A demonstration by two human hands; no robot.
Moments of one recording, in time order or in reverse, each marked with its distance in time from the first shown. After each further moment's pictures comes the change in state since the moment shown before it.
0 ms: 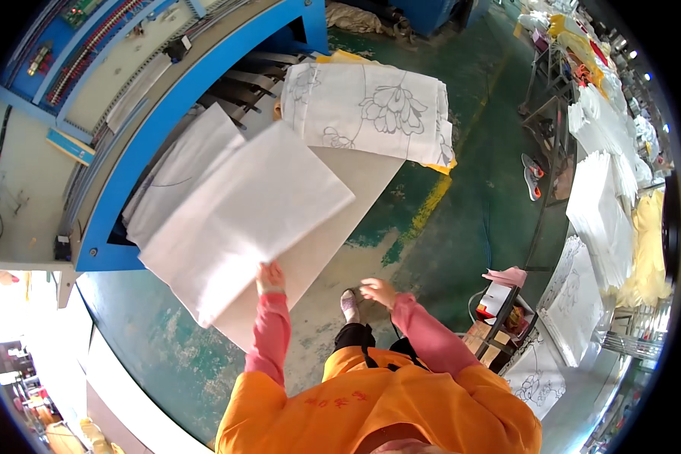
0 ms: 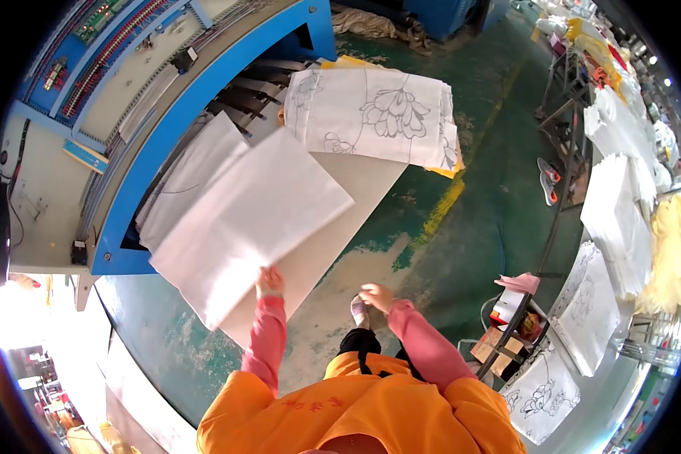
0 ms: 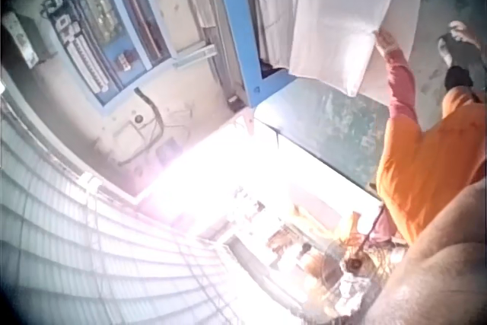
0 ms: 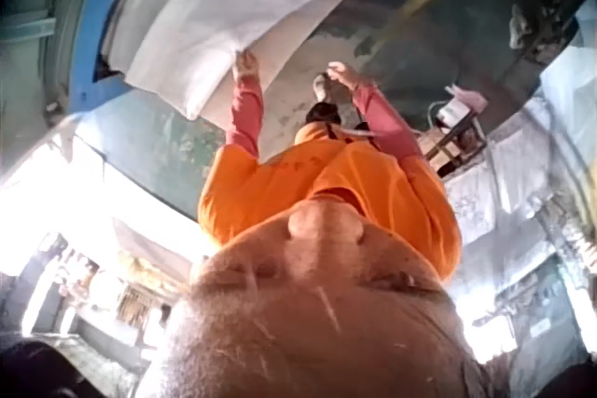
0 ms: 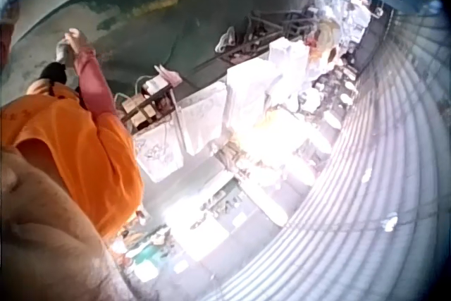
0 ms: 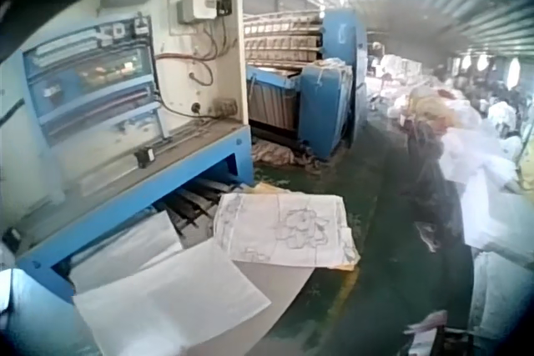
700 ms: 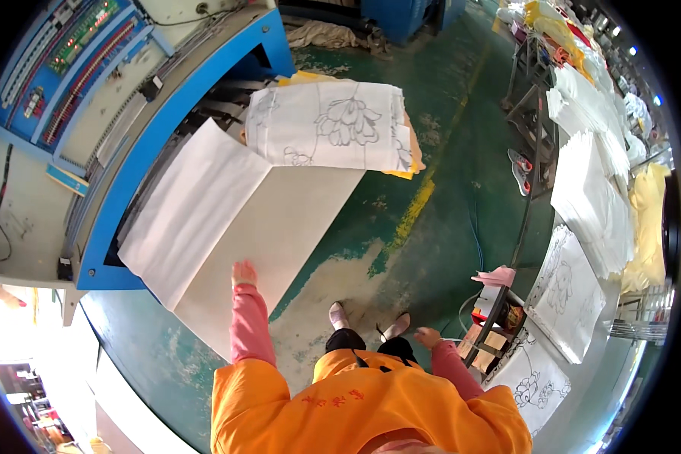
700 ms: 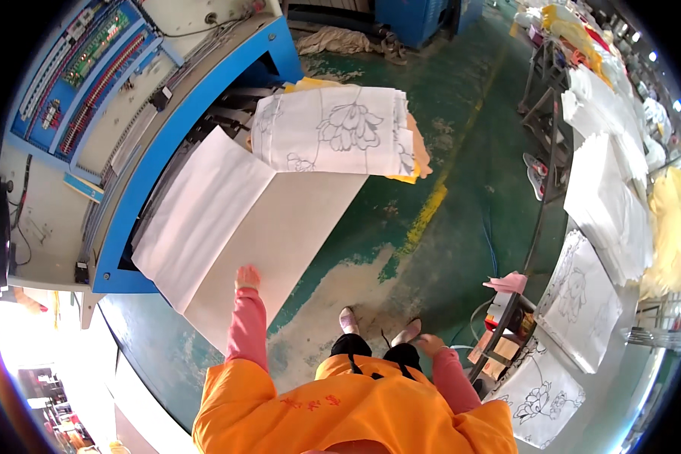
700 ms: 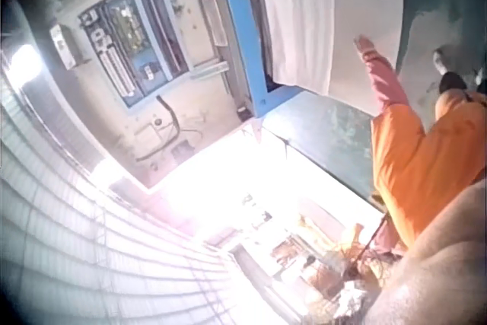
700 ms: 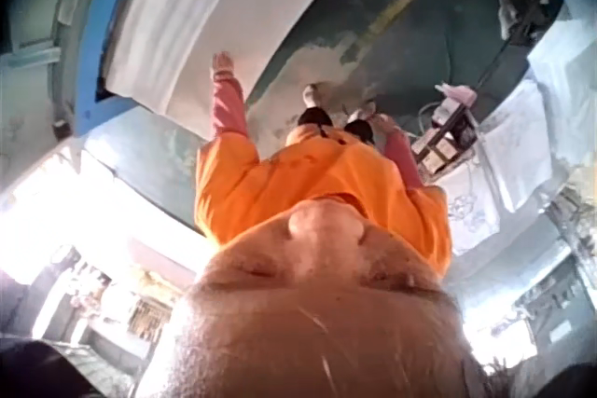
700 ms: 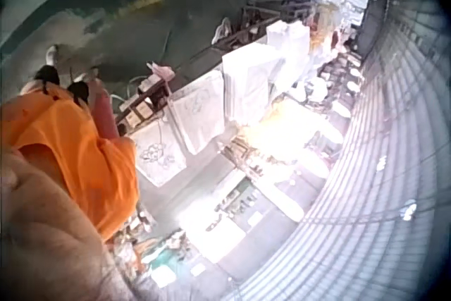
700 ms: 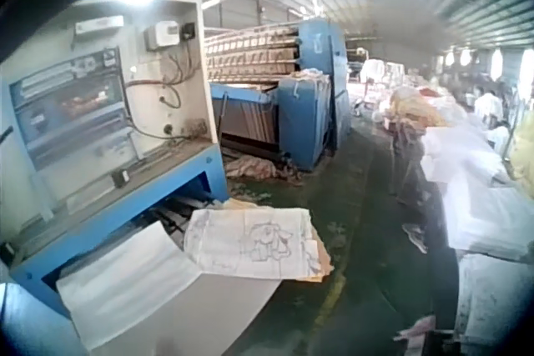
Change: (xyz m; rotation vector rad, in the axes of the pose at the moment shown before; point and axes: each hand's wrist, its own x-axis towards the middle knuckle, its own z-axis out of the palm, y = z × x) left_hand 0.066 -0.014 -0.002 0.148 -0.085 -0.163; right_hand -0.148 0.184 -0.149 -0.771 0.336 -0.160
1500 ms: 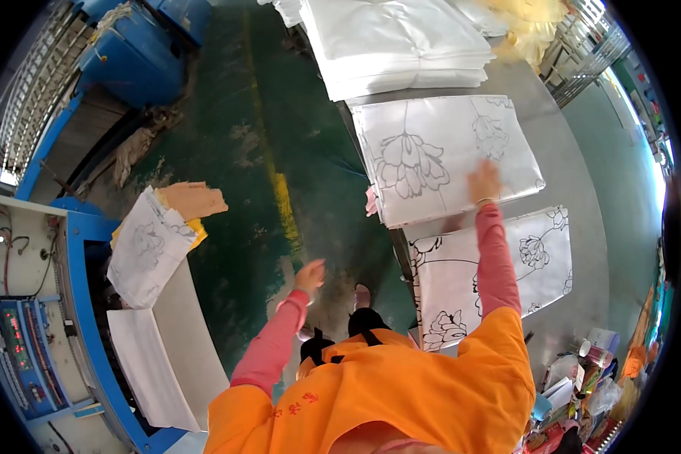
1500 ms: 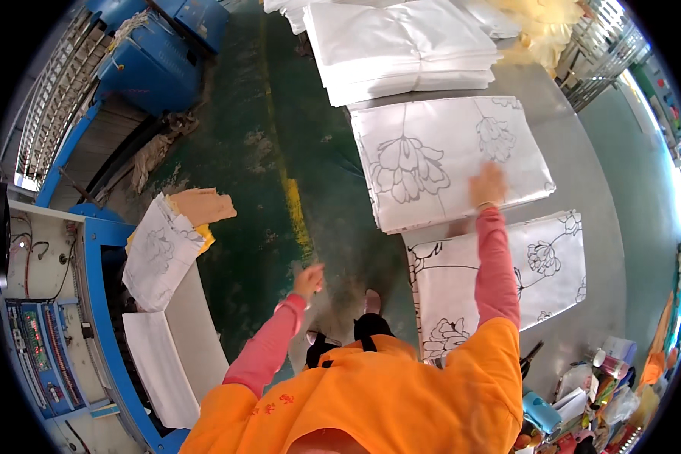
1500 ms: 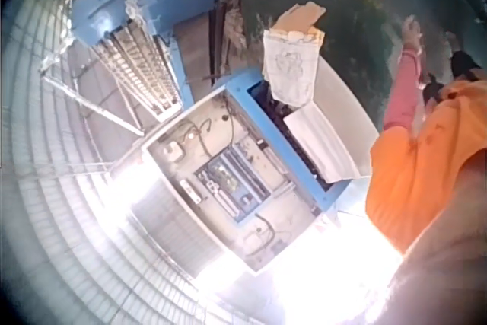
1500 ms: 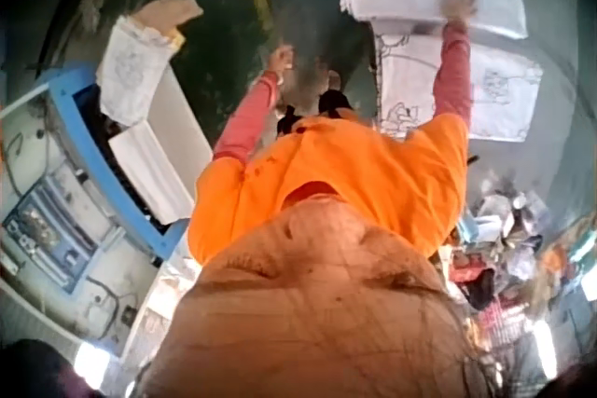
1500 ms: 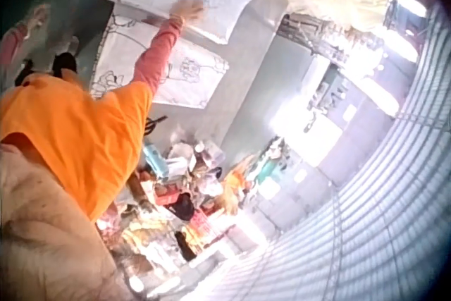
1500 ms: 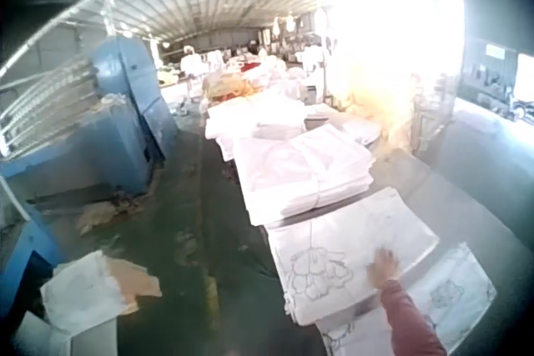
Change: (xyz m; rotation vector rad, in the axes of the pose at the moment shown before) left_hand -0.235 -0.509 0.163 1.574 -0.995 -0.601; right_hand -0.214 0.312 -0.293 -0.442 1.021 1.135
